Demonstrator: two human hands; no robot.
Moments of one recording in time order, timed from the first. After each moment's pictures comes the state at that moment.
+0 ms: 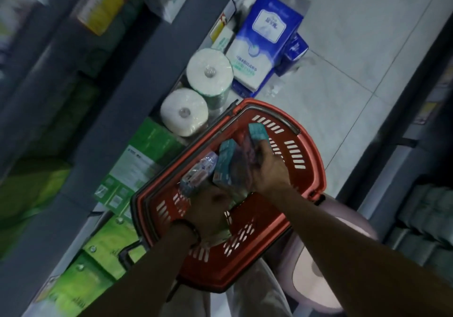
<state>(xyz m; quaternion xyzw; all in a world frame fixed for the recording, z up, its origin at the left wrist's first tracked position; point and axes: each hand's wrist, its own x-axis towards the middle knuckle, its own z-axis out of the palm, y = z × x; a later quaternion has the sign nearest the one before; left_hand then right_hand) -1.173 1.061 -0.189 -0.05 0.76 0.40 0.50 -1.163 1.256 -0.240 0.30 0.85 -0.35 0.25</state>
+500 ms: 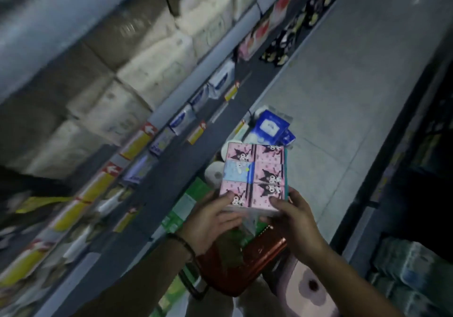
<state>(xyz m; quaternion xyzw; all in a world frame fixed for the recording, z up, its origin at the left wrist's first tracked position) -1.234 1.032 0.158 -0.23 0.53 0.67 0.45 -1.167 1.238 0.162 0.35 0.49 -0.79 0.12</state>
